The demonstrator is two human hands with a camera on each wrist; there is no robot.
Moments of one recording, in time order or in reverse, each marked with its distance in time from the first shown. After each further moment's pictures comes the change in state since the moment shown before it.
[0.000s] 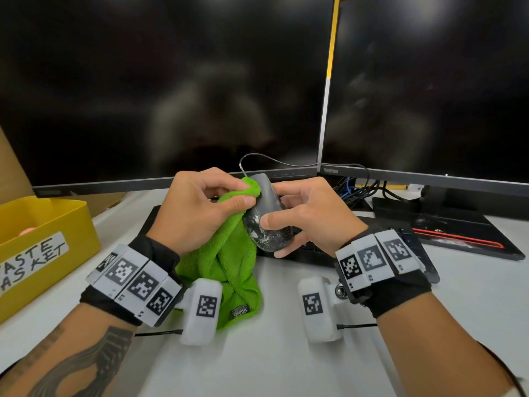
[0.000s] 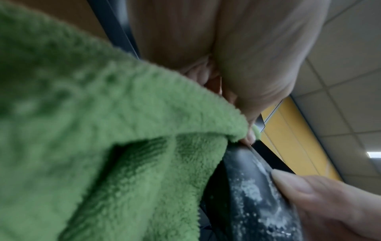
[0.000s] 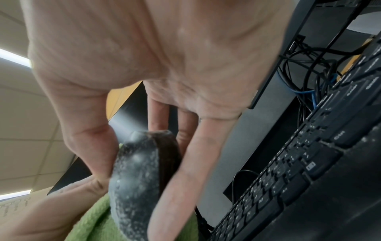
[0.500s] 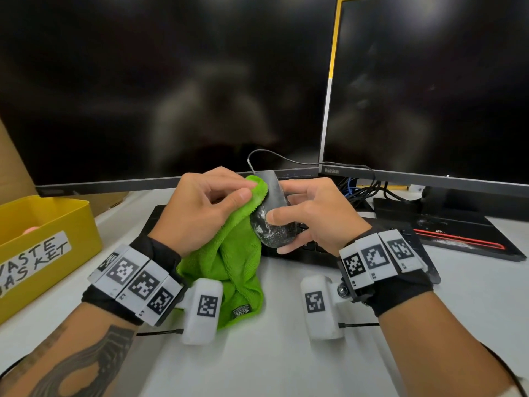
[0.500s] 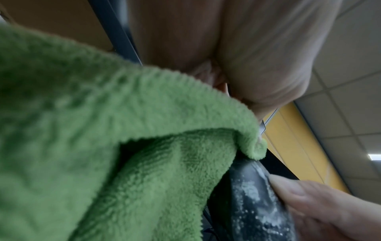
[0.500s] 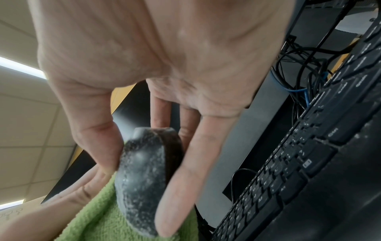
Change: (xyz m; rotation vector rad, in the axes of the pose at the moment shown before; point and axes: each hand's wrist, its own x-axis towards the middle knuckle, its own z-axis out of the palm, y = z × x) left_hand -0.001 0.002 0.000 -0.037 -0.073 0.046; right_hand 0.000 0.000 -0.003 0.037 0.034 0.008
